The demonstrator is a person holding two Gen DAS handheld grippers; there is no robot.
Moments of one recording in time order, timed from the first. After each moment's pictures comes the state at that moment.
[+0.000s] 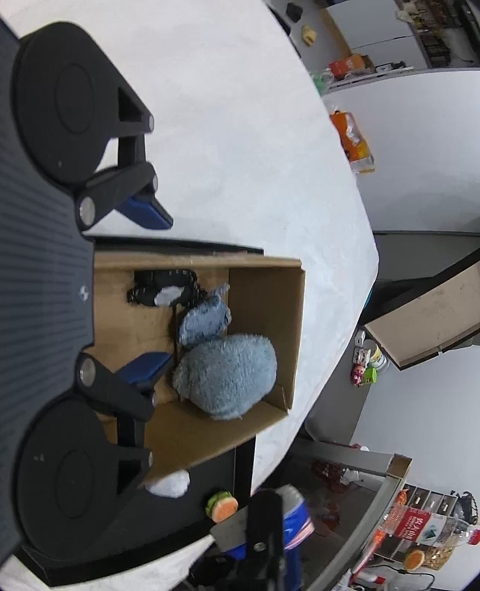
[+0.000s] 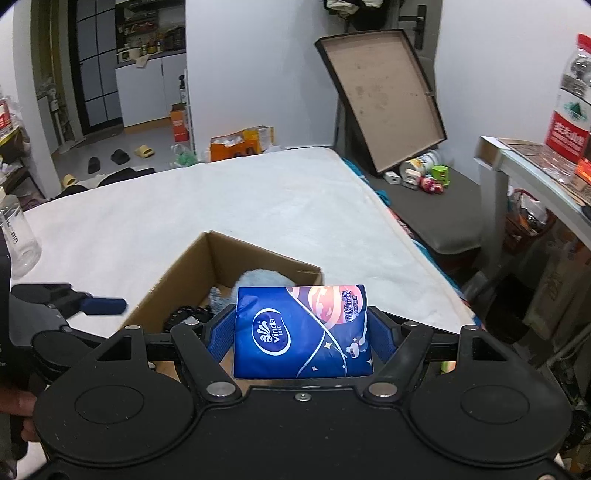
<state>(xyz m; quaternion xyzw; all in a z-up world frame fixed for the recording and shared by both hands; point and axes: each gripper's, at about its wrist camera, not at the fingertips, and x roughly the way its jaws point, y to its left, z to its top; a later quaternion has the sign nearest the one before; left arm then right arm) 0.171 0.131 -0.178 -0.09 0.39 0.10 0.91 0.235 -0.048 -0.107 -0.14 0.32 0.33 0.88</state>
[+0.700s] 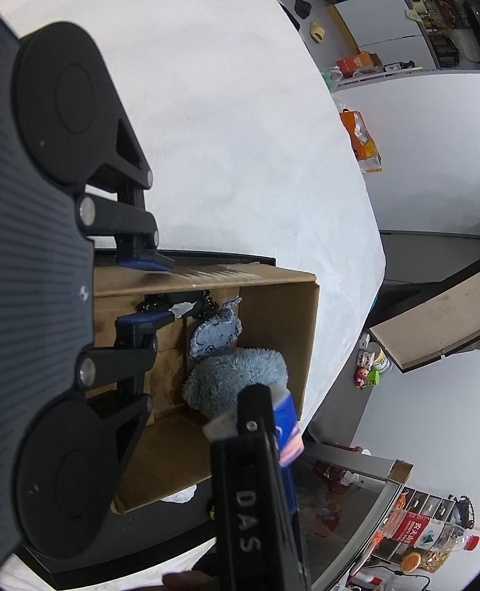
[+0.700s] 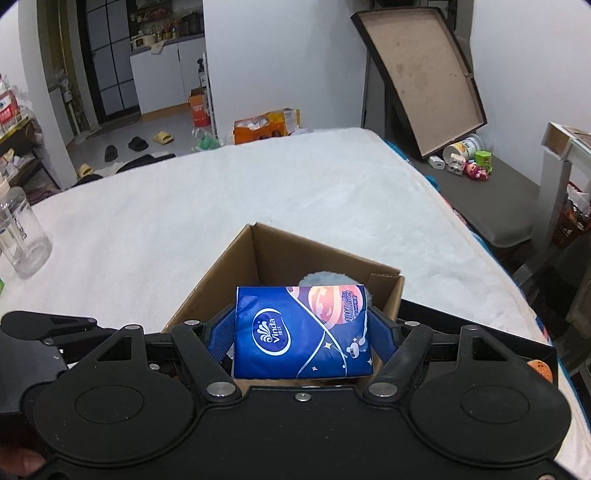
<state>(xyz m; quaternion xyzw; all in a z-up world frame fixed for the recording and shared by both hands) 0.165 0.146 -0.190 -0.10 0.39 0.09 0.91 0.237 0.015 -0.138 -0.14 0.35 0.35 0.86</state>
